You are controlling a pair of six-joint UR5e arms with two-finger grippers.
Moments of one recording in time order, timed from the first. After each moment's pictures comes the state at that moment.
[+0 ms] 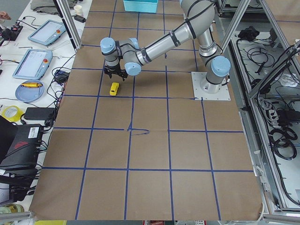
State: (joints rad) left arm -1.32 -2.11 -1.53 -1.10 1.53 2.05; right arm 1.59 -1.56 1.64 -1.62 -1.60 0.08
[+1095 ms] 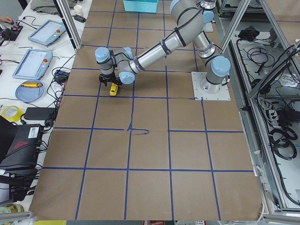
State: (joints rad) left arm -1.30 -2.21 -1.48 -1.04 1.55 2.00; right arm 1.59 -1.56 1.64 -1.62 -1.60 0.08
